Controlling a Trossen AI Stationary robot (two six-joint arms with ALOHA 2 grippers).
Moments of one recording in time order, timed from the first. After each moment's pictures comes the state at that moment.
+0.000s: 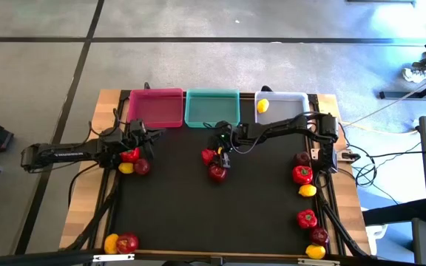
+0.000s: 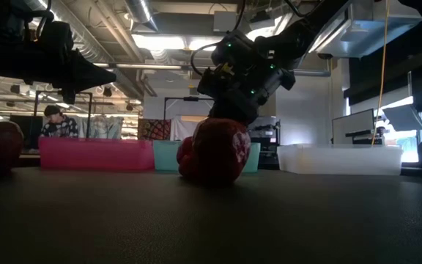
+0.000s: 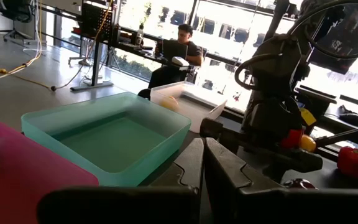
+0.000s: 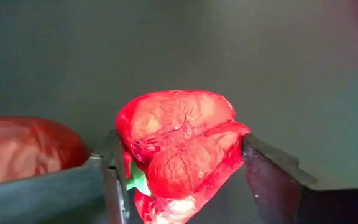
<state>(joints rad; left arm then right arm) 0.22 0.29 0.01 0.27 -0.23 -0.28 -0.15 1.97 1.19 -0.04 -0.26 -0.21</state>
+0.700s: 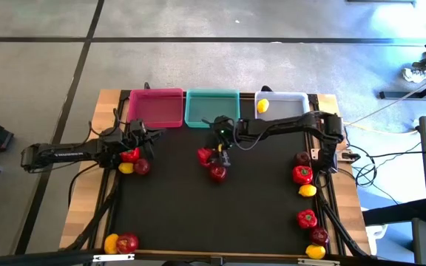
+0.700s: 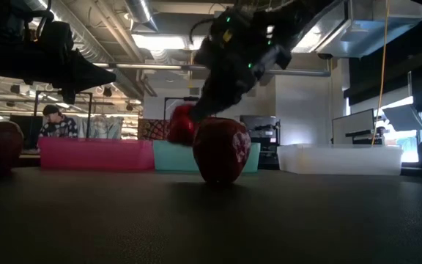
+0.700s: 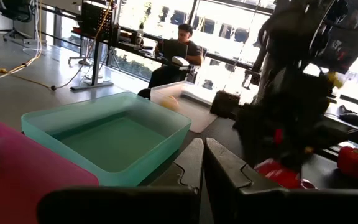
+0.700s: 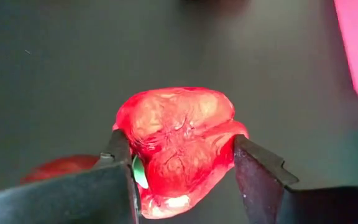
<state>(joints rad) 0.22 0.29 0.01 0.27 -0.23 -0.28 -0.16 1.88 1.29 -0.14 -0.33 -0.28</state>
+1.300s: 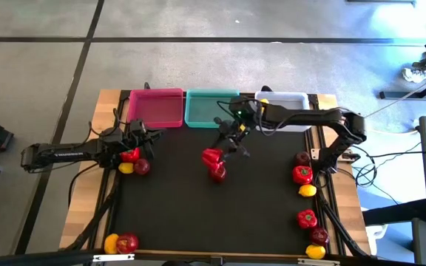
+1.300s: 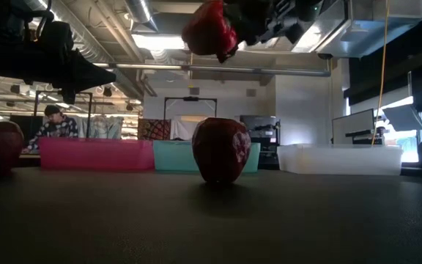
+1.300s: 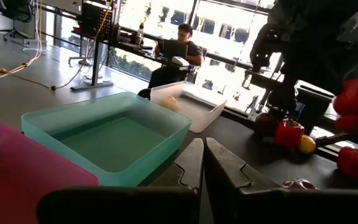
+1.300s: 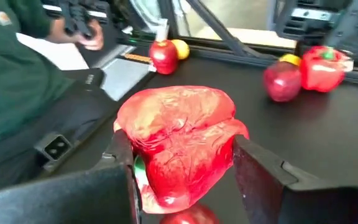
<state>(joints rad) 0.22 0.29 0.01 0.27 -0.23 -0.28 -0.23 1.67 1.29 -0.16 -0.79 -0.26</state>
